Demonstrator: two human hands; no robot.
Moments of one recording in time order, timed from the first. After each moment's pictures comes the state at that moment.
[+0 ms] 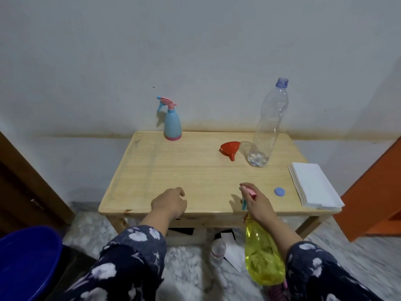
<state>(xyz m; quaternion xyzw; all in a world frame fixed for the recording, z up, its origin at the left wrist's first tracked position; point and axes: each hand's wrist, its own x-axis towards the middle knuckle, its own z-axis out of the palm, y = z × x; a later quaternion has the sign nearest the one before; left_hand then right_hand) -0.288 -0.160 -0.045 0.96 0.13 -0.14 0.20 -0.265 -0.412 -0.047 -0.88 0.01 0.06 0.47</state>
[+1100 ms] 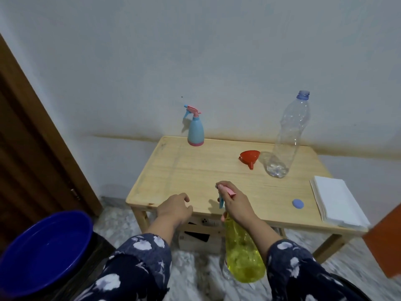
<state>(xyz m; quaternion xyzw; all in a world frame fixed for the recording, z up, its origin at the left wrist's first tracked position) -0.339 -0.153 -0.032 0.95 0.20 -0.08 0.20 -0.288 -0.339 -0.026 -0.83 -0.15 0.11 0.52</state>
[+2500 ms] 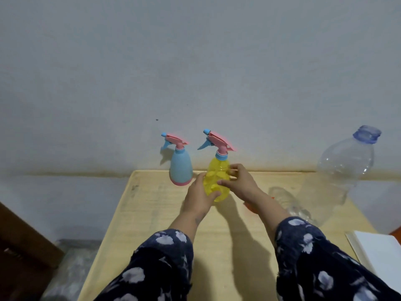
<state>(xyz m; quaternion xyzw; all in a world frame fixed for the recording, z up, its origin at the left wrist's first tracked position) -0.043 -0.134 -0.039 0.86 0.09 0.07 0.51 0.009 -0.269 -0.008 -0.85 -0.04 0.08 0.53</state>
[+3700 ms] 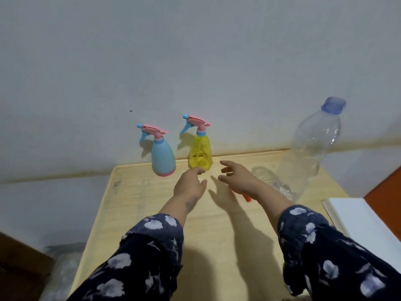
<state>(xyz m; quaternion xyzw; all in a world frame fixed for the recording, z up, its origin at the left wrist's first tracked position) -0.023 -0.146 -0.044 0.93 0.06 -0.01 0.37 -0.008 -0.309 -0.008 -0.89 -0.05 0.14 0.42</state>
